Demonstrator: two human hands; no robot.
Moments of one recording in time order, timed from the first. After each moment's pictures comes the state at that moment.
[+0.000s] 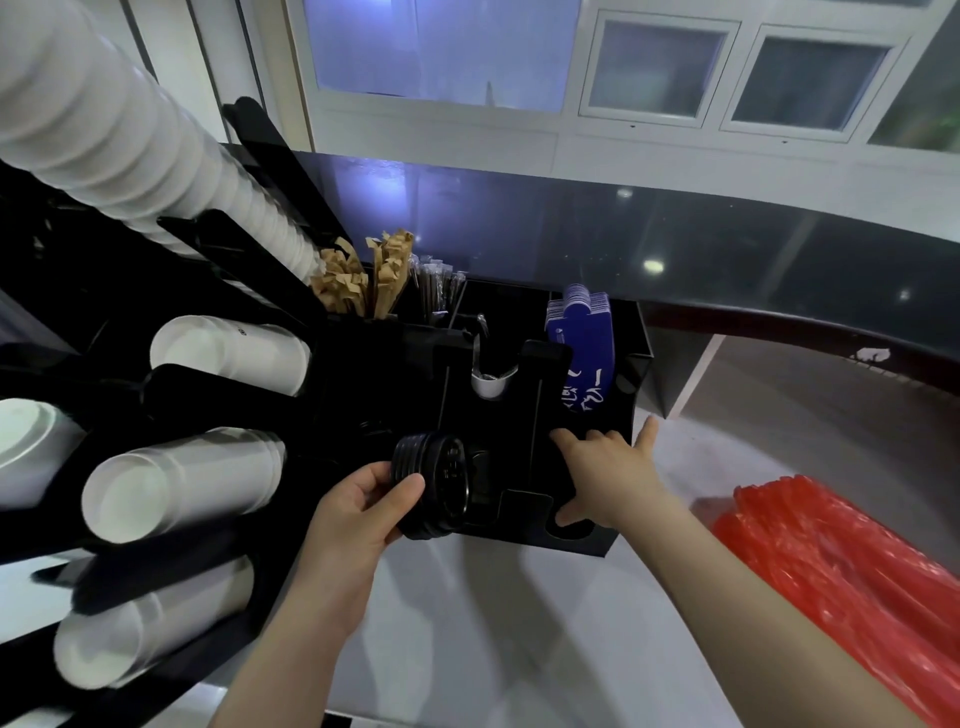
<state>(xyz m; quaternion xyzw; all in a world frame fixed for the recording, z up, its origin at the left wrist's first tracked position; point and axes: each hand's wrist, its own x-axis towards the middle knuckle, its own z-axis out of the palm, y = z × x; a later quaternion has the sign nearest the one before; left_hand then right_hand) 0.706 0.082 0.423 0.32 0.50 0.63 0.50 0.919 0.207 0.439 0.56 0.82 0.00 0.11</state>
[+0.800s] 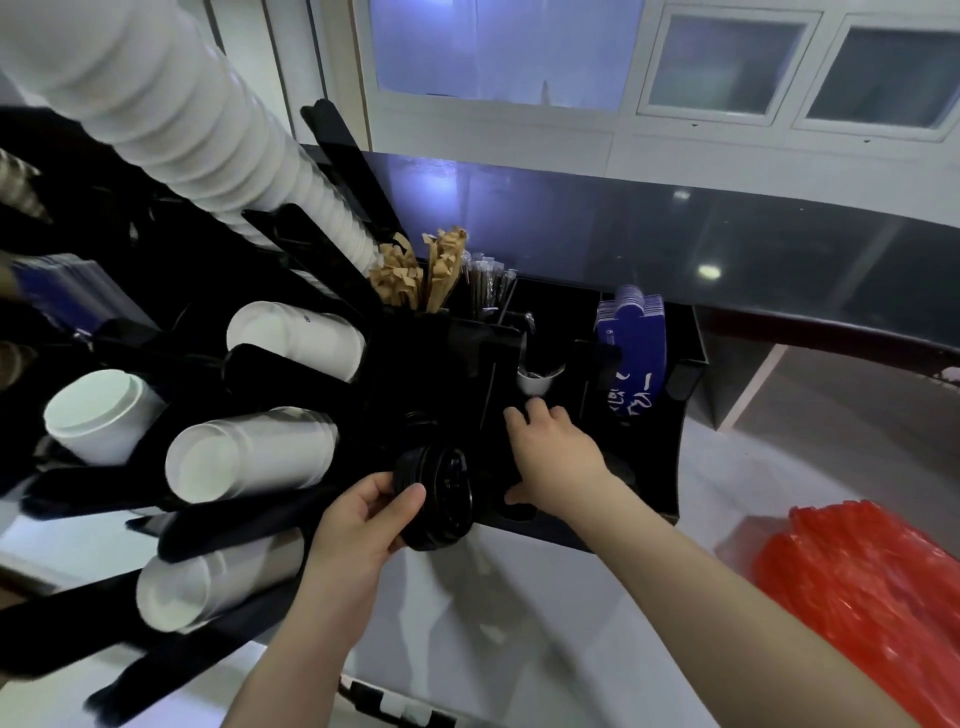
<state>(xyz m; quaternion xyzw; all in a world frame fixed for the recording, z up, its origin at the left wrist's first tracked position) 0.692 0.055 0.420 0.27 0.54 0.65 0.47 0.838 0.197 0.441 0.46 0.89 -0.02 0.04</state>
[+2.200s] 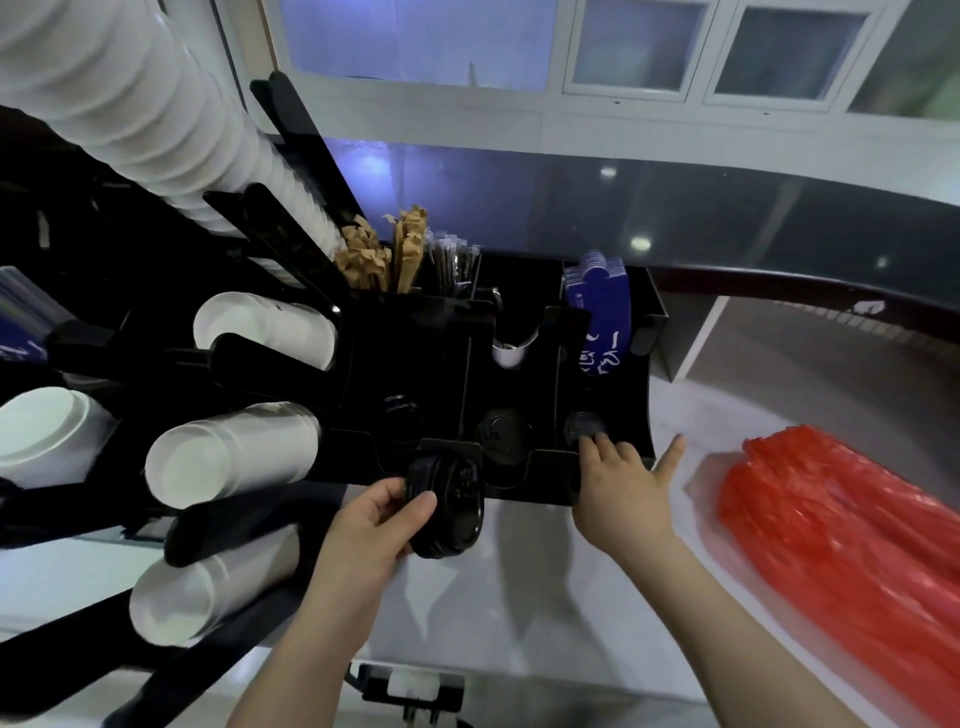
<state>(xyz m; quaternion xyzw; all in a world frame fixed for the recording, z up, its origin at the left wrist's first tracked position) 0.680 0.041 0.402 0.34 0.55 0.55 0.52 0.905 0.144 0.384 0.65 0.76 0.08 0.03</state>
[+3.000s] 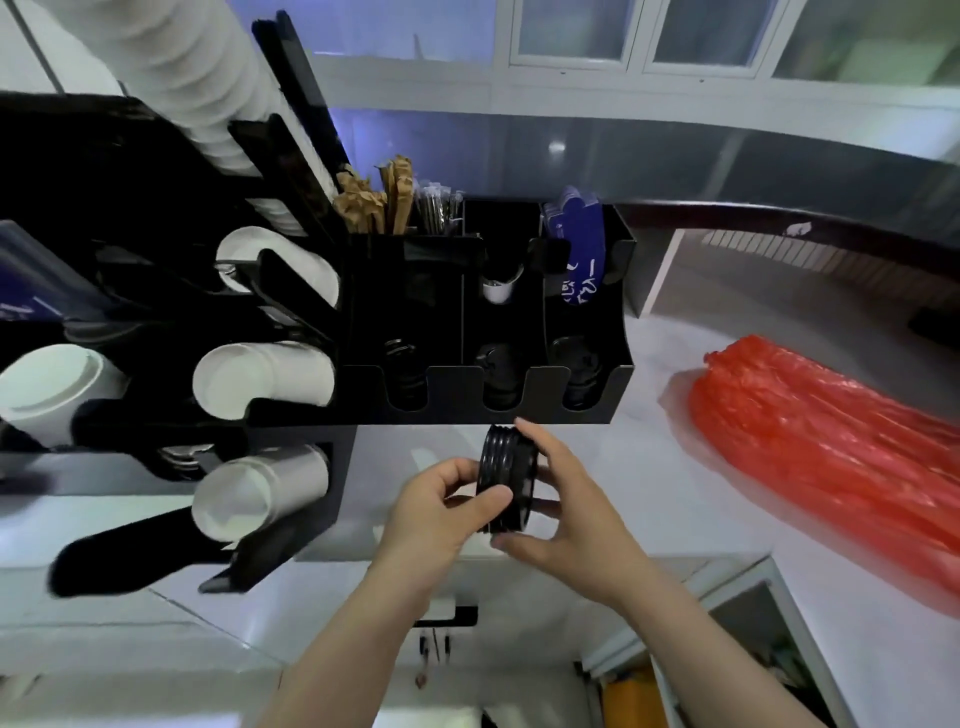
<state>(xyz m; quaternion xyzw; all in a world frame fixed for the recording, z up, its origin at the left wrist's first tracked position) 0.705 -0.023 0.405 0.45 0.54 0.46 0.55 0.871 -0.005 0.390 0.45 0.73 -0.40 -0.33</state>
